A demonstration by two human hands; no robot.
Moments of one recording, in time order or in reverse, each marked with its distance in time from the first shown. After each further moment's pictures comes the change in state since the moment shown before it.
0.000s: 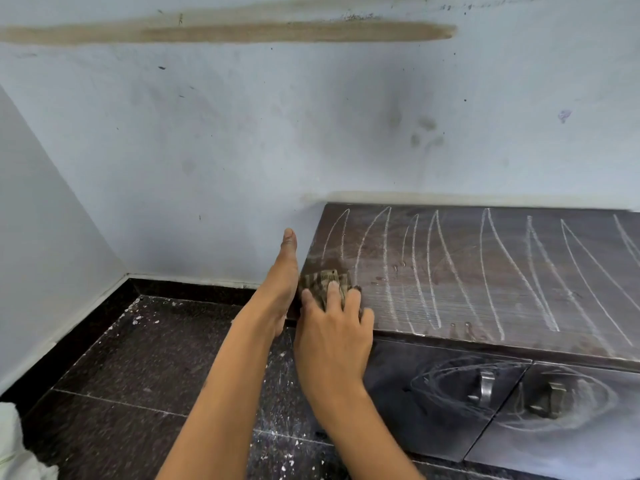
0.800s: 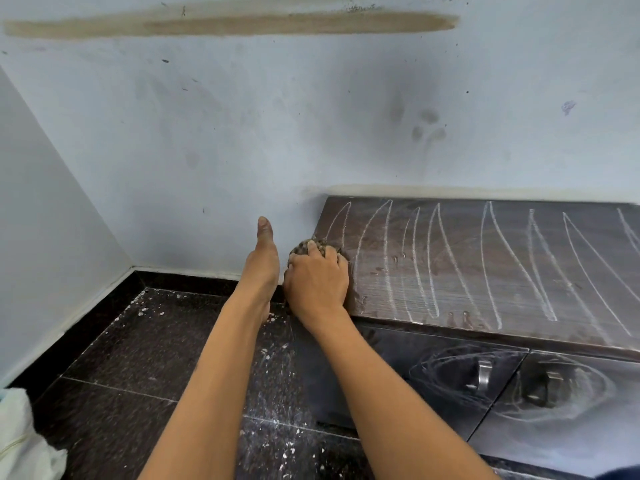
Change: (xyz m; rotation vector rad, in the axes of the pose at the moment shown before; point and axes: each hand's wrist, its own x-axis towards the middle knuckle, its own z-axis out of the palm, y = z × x) left_hand 0.000 -0.002 -0.015 -0.030 0.226 0.038; right_hand 0.060 -0.014 0.019 0.110 -0.201 -0.133
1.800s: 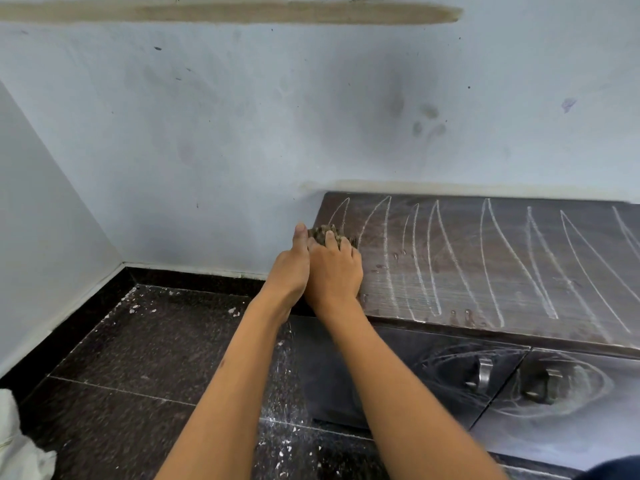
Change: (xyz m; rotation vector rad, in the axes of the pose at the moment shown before) left_hand -0.008 -0.003 0.023 0.181 -0.179 0.087; right_hand 0.011 0.018 -0.006 0.018 -0.039 0.097
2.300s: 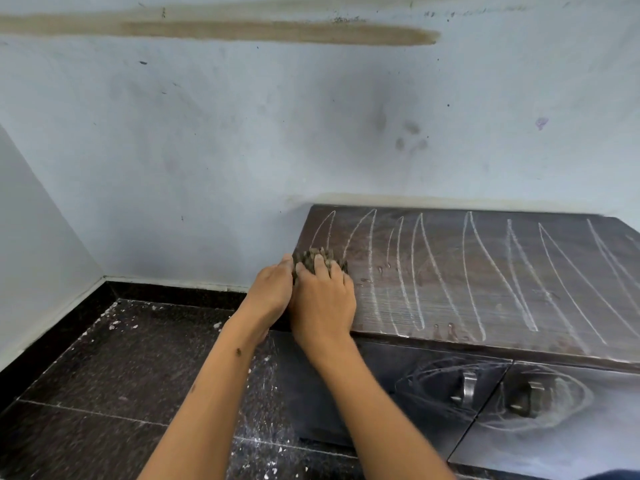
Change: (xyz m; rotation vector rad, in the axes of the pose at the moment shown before) left_hand 0.006 -0.009 -0.001 0.051 0.034 0.042; right_hand -0.026 0.007 0.003 0.012 0.127 -0.025
